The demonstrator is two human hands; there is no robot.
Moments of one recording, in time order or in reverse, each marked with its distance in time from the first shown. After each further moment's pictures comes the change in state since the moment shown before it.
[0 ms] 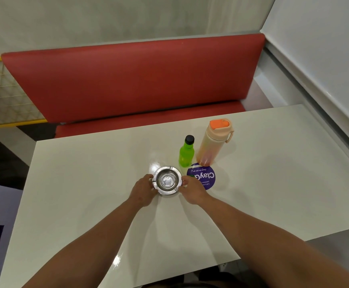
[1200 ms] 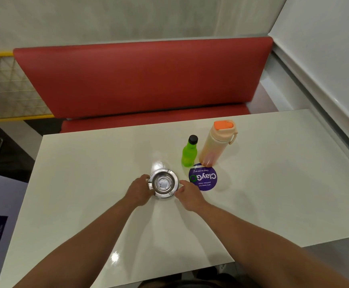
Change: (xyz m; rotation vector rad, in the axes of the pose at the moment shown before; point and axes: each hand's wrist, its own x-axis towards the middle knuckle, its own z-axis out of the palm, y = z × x) left_hand -0.008 -0.010 -0.012 0.088 -0.060 -0.126; right_hand -0.028 -0.011 0.009 -0.002 -0.058 -0.011
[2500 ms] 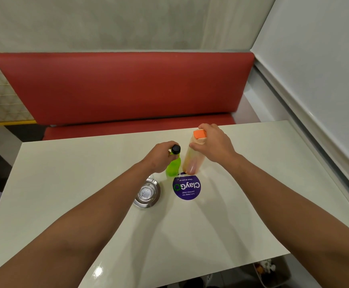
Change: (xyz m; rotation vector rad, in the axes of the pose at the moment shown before) left_hand 0.050 0.177 -0.046 -0.091 0.052 0.507; right_hand 0.002 -0.078 -0.228 -0.373 0.450 -0.240
